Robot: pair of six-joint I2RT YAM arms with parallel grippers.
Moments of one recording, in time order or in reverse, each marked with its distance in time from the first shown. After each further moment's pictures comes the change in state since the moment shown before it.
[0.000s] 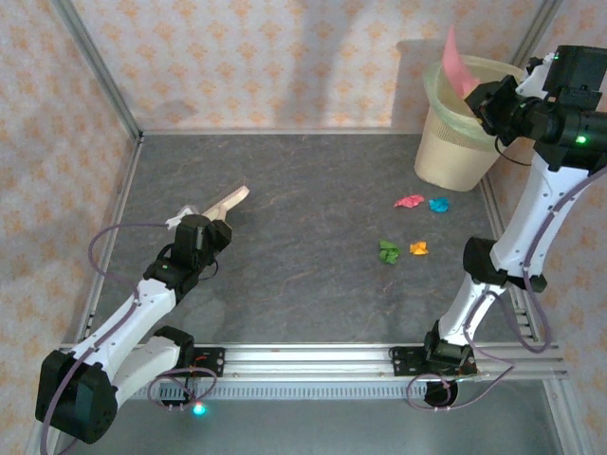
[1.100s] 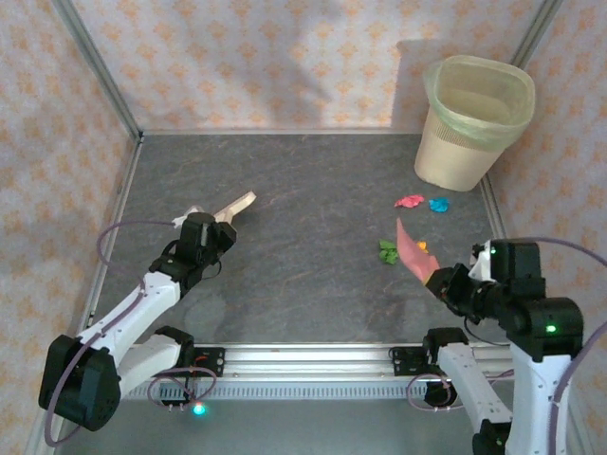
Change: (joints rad) left arm -0.001 0.088 0.010 0.016 0.060 0.010; right arm 0.224 -1.244 -1.734 0.066 0.088 0.072
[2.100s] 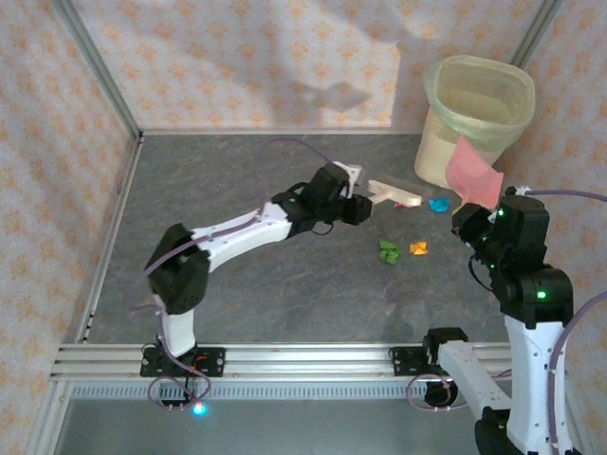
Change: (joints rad) left arm -0.523 0.901 1.020 -0.028 0.259 0.441; right arm 0.000 0.120 0.045 0.509 0.471 -0.046
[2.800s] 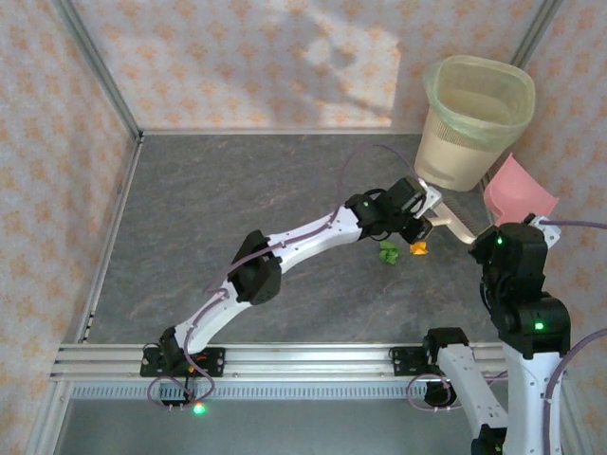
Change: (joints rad) left arm -0.171 0.575 0.858 -0.374 -0.040 0.321; right arm 0.000 -0.142 -0.113 -0.029 0.304 -0.033
